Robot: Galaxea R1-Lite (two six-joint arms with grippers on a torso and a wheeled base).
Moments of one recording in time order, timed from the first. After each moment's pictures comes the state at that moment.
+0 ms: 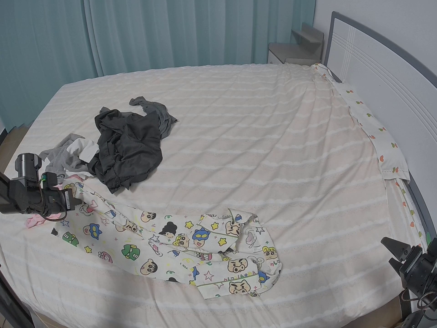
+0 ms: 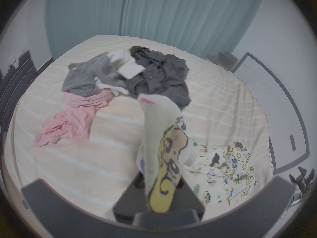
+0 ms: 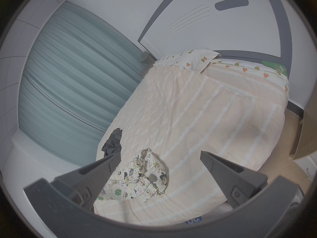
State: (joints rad) left arm 0.29 1.85 -0.83 -0.27 -0.38 -0.01; right arm 0.57 0.88 -0.02 -0.48 -0.41 1.03
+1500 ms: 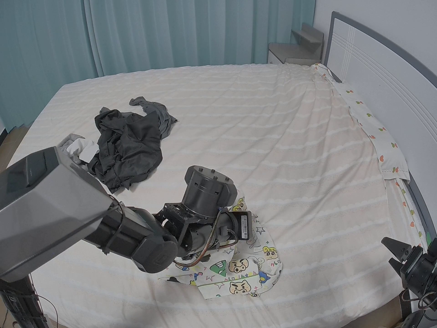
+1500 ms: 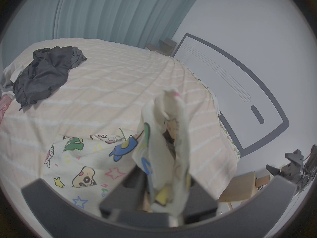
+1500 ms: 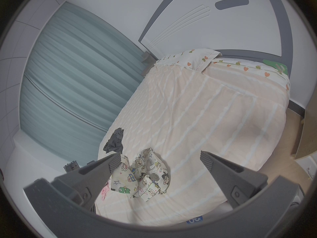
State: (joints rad) left arm -0.76 2.09 -1.05 -0.50 0.09 -0.49; right arm 0.57 0.87 -0.02 -0.48 -0.40 1.03
